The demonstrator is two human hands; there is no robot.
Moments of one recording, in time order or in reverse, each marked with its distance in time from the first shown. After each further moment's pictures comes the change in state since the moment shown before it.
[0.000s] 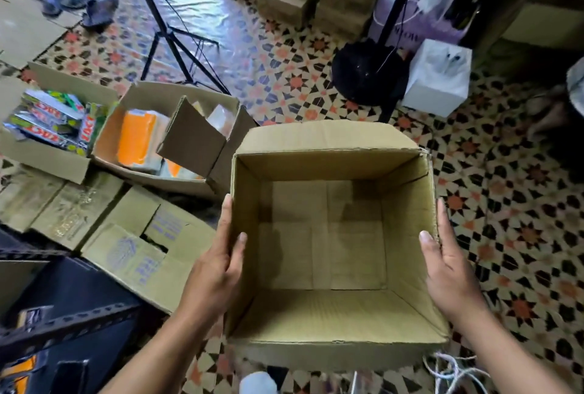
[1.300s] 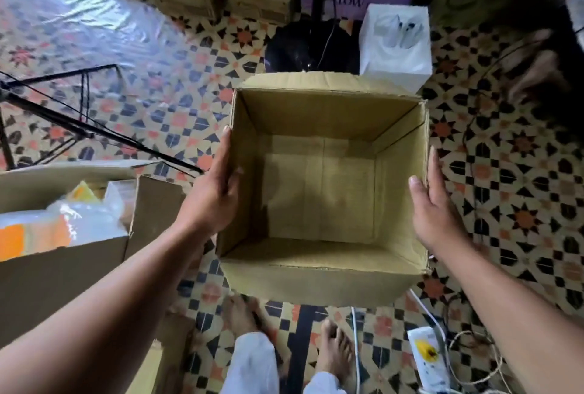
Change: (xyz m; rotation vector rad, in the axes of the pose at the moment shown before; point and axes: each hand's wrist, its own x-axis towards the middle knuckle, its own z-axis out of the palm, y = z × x) left_hand 0.354 0.119 0.142 0.135 -0.264 0.221; right_hand 0.297 0.030 -0.050 0.031 0.145 0.238
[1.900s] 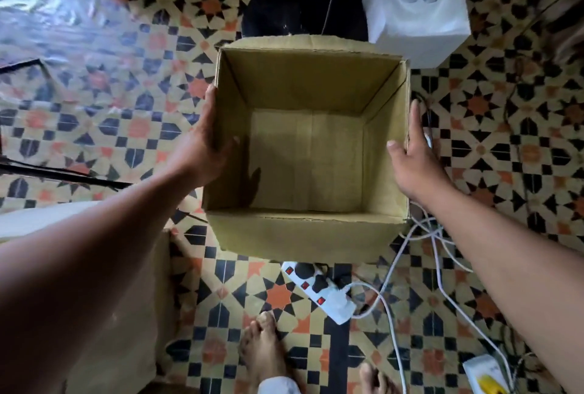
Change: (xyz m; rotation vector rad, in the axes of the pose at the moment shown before) left_hand 0.230 -0.125 0.058 0.094 -0.187 0.025; right_hand 0.193 0.009 0.128 -0.134 -0.034 0.110
